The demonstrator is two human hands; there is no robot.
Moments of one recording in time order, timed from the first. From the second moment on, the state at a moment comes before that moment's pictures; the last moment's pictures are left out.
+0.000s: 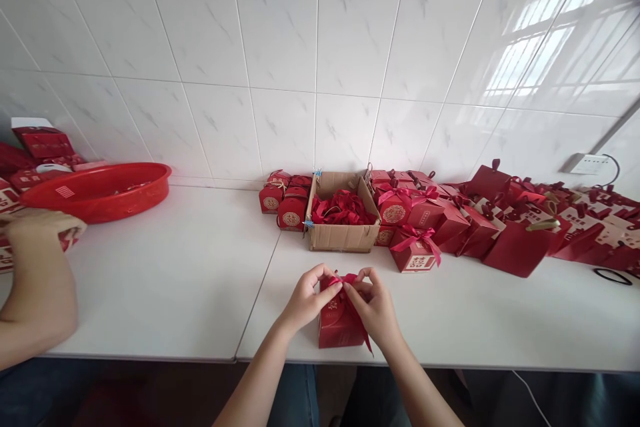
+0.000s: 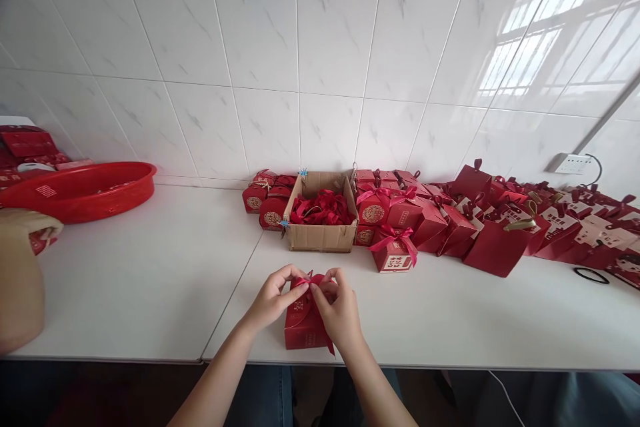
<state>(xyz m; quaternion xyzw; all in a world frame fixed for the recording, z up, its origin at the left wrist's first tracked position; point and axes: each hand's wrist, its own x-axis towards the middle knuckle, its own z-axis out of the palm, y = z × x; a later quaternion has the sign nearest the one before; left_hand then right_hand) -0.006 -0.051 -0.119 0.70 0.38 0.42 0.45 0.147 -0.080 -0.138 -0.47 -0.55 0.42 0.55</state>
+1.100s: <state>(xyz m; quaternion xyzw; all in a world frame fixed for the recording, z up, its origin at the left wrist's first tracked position) -0.007 -0.050 -0.119 0.79 0.42 0.39 0.22 0.156 -0.083 -0.142 -0.56 -0.61 0.24 0.50</state>
